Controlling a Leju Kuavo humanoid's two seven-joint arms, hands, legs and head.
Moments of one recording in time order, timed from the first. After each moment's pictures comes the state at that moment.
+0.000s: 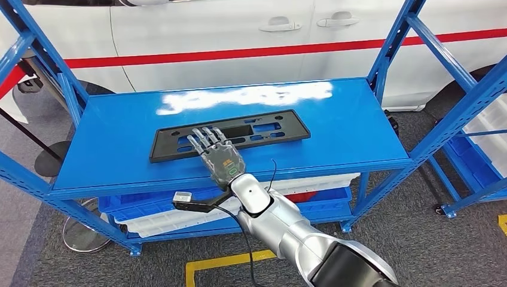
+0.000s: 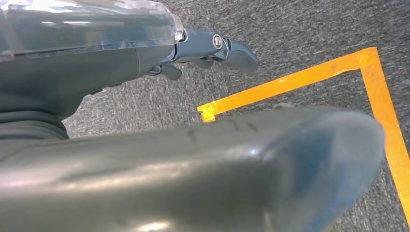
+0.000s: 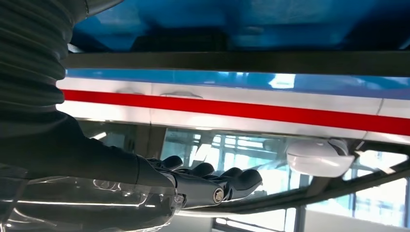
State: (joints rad) left arm -0.05 -0.21 0.45 -0.21 -0.61 0.22 -0.28; right arm -0.79 0.34 0.72 -0.50 1.40 -0.53 0.12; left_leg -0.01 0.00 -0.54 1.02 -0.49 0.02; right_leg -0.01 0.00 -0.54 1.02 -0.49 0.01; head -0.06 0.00
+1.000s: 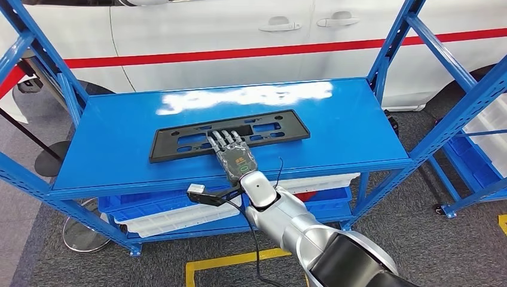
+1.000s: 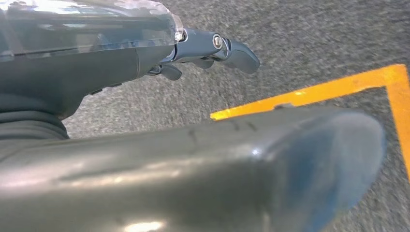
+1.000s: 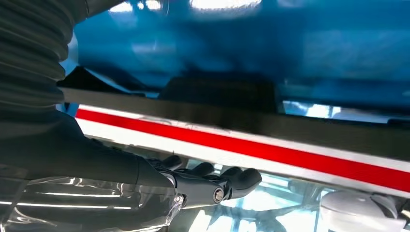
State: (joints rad) left arm -0.05 -0.21 0.48 -0.21 -0.61 0.28 -0.22; right arm -0.85 0.35 0.71 -0.34 1.36 -0.47 0.16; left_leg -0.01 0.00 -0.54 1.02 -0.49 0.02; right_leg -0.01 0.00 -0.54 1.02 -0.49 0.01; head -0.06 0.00
